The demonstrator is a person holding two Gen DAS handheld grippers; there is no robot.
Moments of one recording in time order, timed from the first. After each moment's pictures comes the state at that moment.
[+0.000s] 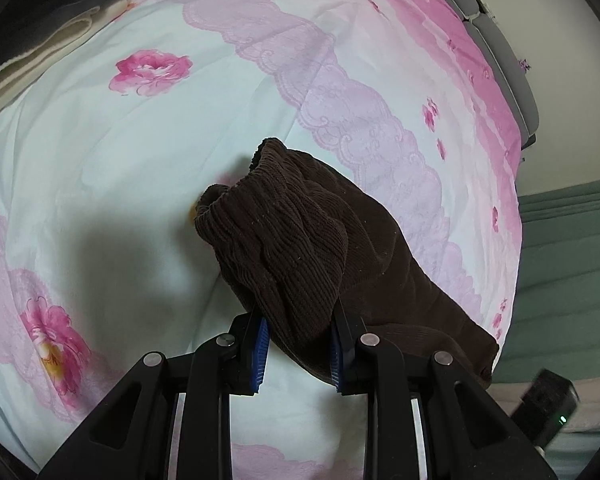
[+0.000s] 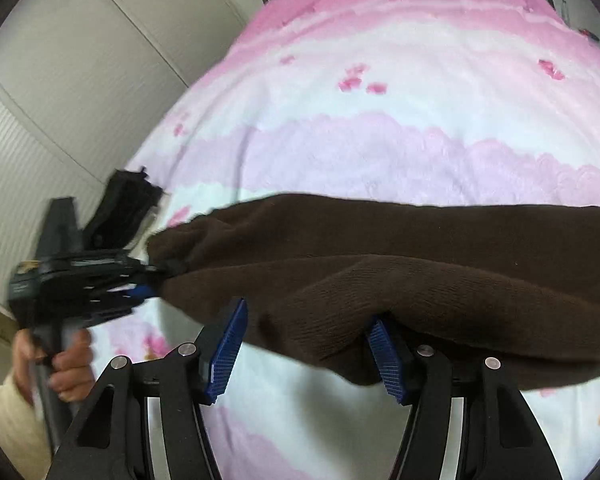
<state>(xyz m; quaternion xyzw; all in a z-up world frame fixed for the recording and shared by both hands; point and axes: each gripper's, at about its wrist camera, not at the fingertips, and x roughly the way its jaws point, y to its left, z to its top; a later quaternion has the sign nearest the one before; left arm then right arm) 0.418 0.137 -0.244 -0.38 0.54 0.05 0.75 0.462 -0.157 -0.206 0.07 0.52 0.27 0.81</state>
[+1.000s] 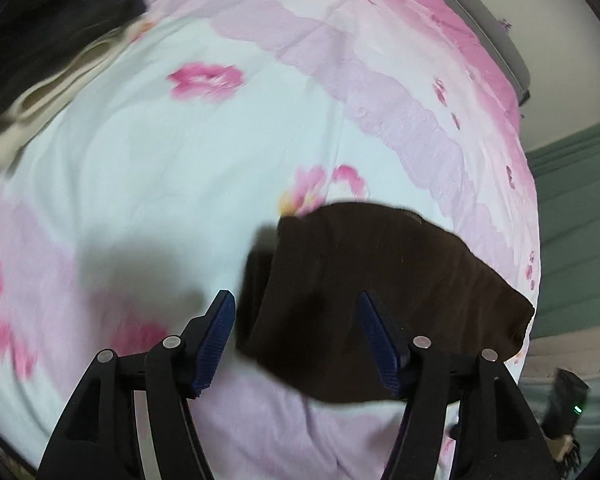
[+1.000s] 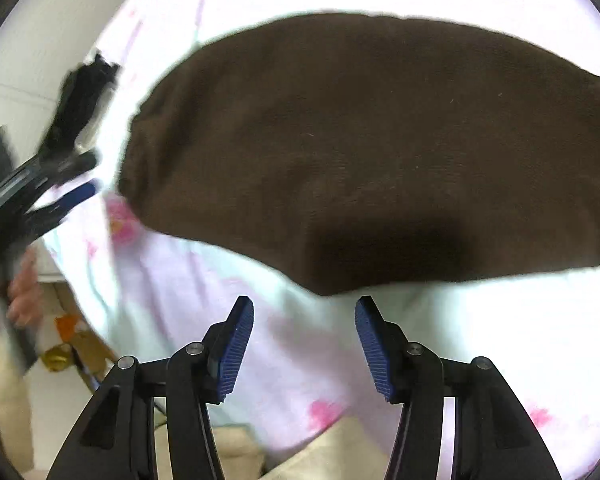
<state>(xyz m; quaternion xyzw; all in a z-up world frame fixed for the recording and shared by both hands) 0.386 0.183 -0.252 -0.30 0.56 0.02 0.77 0.380 -0.148 -0.256 0.03 0.69 0.22 0.69</state>
